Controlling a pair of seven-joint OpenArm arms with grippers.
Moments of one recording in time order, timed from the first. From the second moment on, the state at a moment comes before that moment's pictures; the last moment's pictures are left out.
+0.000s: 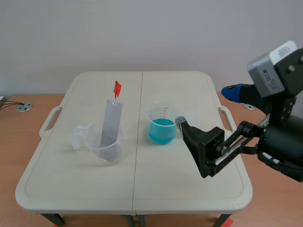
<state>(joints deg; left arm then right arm) 68.8 -32.3 -8.0 119.7 -12.7 -19.1 6.7 -28.7 22.3 -1.0 114.6 10.4 26.6 0.2</state>
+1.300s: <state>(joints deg) 80.2 -32.3 -8.1 119.6 -11.0 -17.9 6.9 6.7 1.6 -15.6 77.5 3.7 26.6 -7.5</state>
